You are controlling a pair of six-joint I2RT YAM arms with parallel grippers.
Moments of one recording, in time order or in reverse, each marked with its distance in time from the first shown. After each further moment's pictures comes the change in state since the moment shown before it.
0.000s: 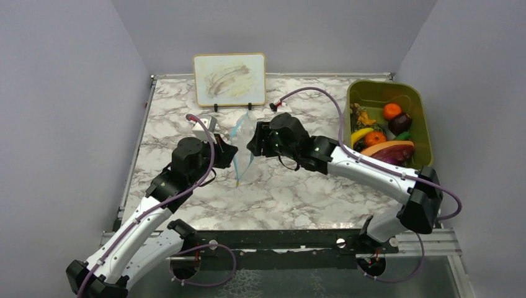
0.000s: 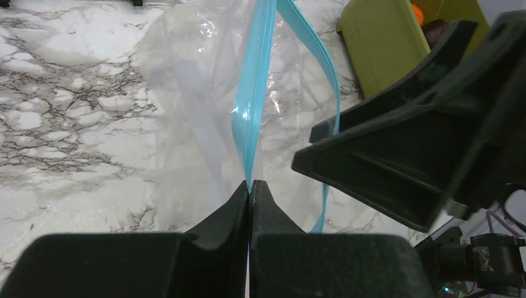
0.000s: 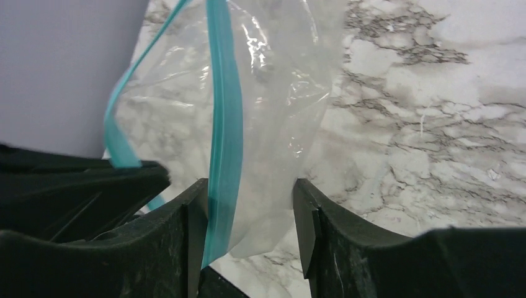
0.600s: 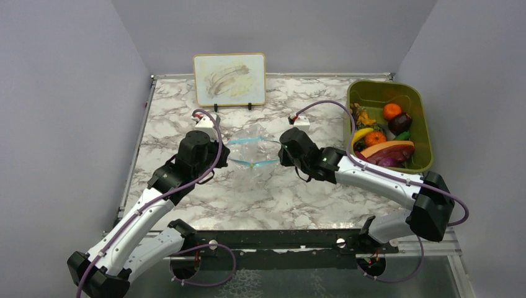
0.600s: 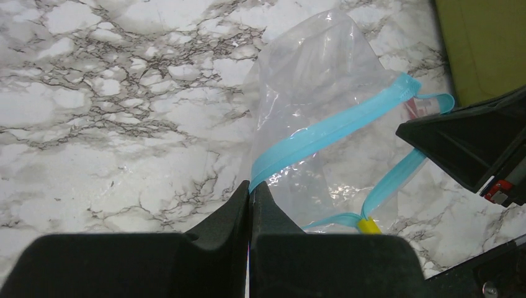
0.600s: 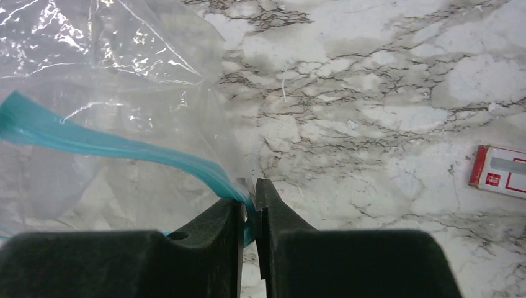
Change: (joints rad) left arm 0.000 0.080 0.101 -0.206 -0.142 0.095; right arm -0.042 -0.060 -0.211 -0.078 0.257 -0.012
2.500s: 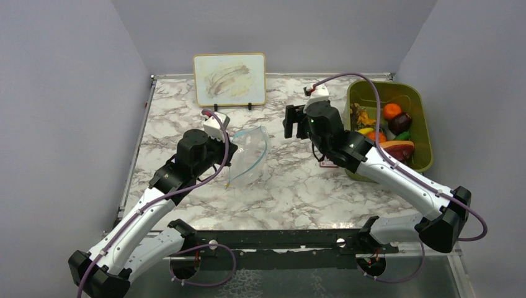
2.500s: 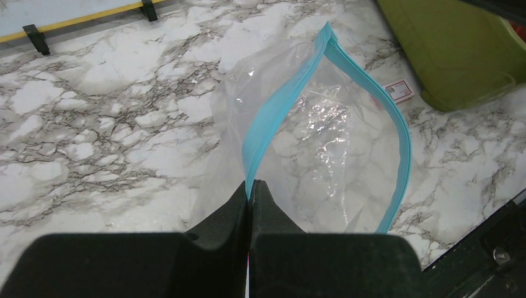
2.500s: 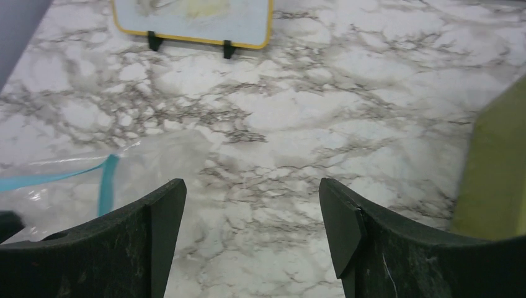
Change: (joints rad) left arm 0.000 0.008 -0.021 0.141 0.159 0.165; right arm -0.078 -0.116 0.179 0.010 0.022 -0.336
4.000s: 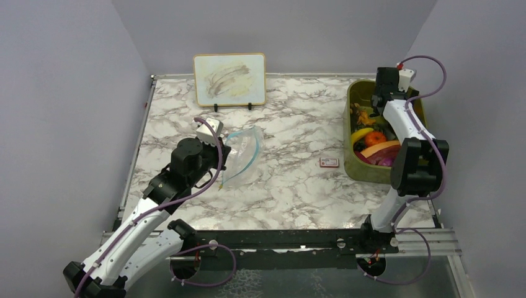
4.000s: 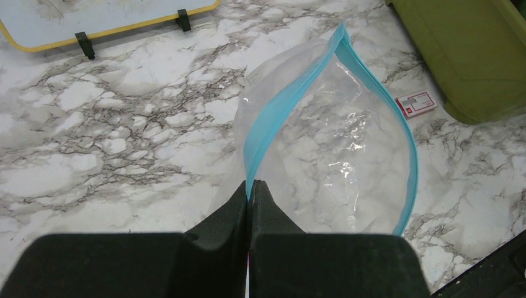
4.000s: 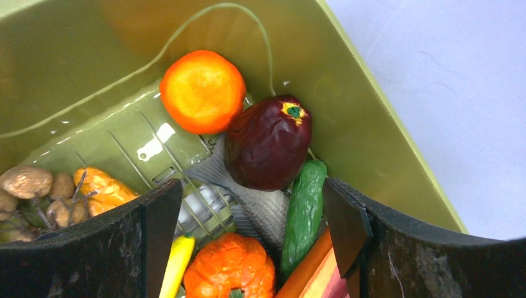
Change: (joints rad) left arm -0.021 -0.116 -0.053 -0.009 -0.106 0.021; right arm -0.937 0.484 0.229 -0.101 0.263 -0.126
